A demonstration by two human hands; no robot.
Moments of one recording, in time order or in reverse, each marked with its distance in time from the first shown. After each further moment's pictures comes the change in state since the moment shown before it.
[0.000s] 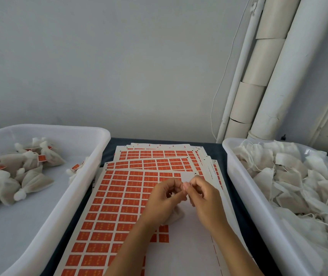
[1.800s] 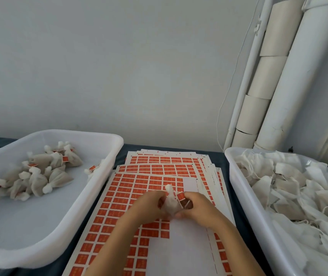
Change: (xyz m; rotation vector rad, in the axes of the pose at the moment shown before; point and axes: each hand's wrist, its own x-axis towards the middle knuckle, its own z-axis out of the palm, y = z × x) left_hand -0.015 0.009 -0.035 0.809 -0.204 -0.328; right_hand 0.004 0.002 -0.005 -0.172 -0.539 0.177
